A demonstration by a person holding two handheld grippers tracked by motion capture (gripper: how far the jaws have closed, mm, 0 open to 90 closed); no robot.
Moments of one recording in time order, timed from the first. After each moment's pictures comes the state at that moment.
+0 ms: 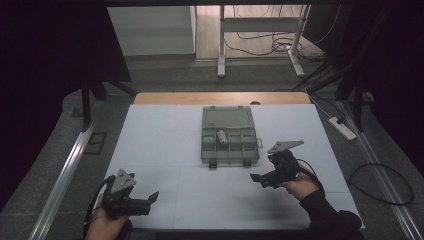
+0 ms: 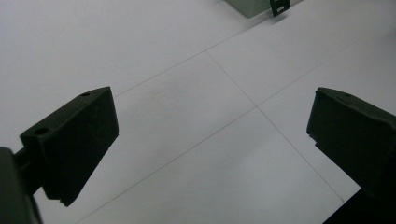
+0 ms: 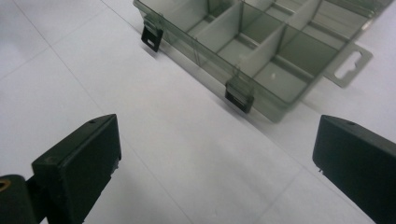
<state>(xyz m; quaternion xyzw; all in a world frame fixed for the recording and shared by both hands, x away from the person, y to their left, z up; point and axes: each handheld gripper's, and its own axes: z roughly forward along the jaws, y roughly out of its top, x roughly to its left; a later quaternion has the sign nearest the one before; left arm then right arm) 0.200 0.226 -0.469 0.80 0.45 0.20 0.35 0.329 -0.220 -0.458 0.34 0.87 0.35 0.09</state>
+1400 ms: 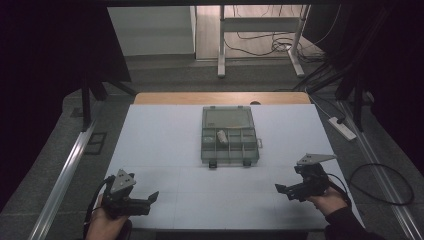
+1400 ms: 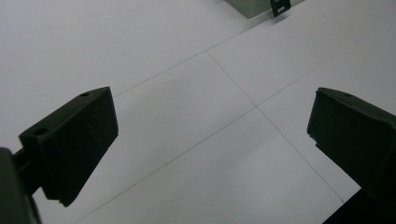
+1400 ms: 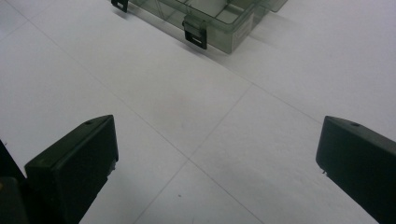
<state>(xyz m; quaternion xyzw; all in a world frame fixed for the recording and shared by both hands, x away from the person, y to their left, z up) 0.200 0.227 -0.469 0.80 0.46 0.20 0.35 0.295 -0.287 -0.457 0.38 0.85 0.34 0.10</state>
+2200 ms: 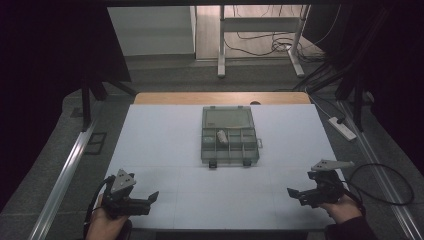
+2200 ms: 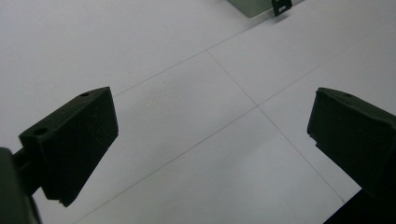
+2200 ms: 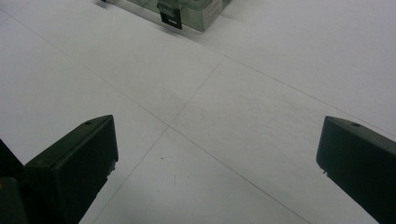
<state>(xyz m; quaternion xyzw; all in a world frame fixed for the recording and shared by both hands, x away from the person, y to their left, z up) 0.200 0.226 -0.469 0.80 0.46 0.20 0.35 0.278 -0.316 -0.456 0.42 0.83 0.34 0.12</state>
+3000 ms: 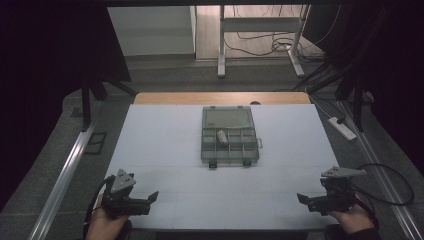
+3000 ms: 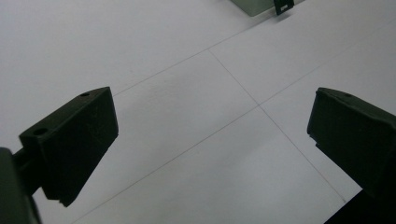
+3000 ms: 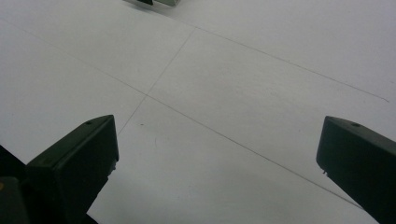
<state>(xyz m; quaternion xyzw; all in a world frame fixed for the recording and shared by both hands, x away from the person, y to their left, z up) 0.200 0.227 -0.470 0.79 0.46 0.20 0.34 0.258 -0.334 -0.453 0.46 0.82 0.31 0.14</state>
